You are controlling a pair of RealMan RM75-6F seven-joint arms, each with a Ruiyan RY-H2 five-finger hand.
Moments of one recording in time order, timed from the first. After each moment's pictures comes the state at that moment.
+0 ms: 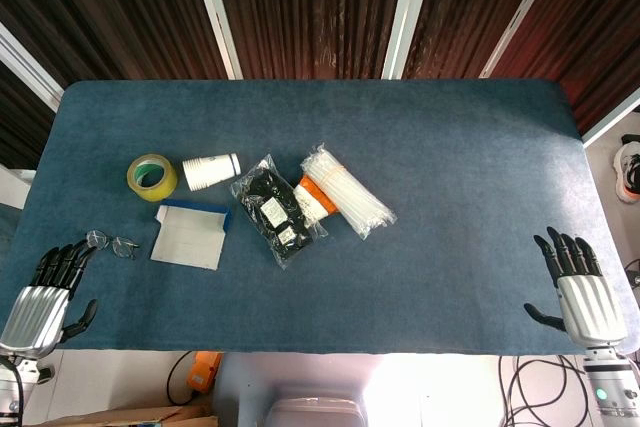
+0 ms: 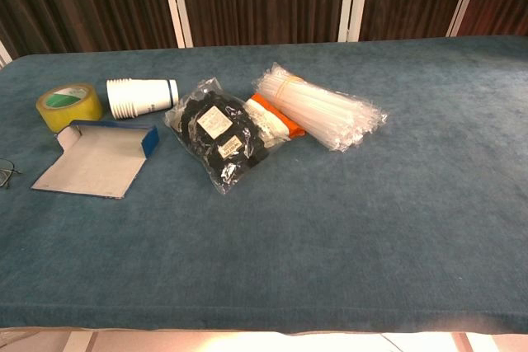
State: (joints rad) left arm -0.14 -1.13 0.00 -1.58 1.59 1.44 0.03; right arm 0.07 -1.13 0.04 -1.63 -1.50 1.47 -0.16
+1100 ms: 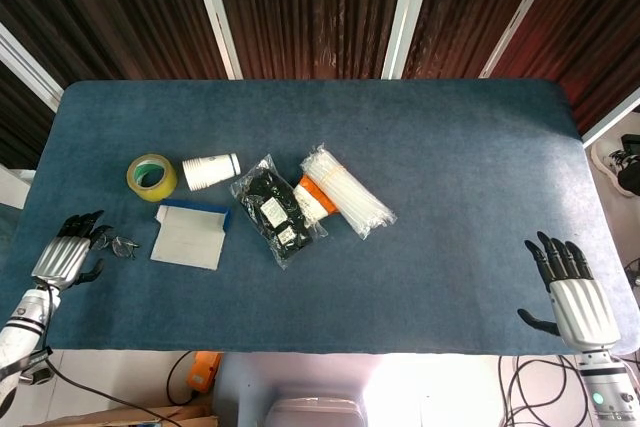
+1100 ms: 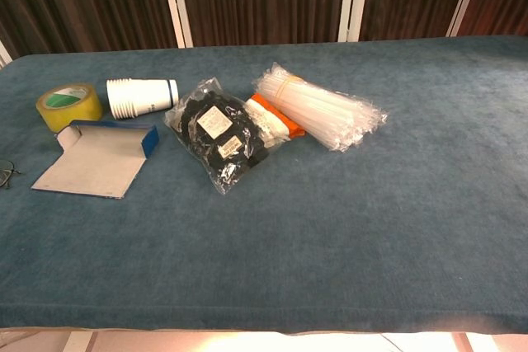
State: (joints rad) left arm -0.42 -1.51 0.00 -0.66 1.55 1.00 -0.47; right arm 0.07 -1.13 0.02 -1.64 -1.53 1.45 -0.16
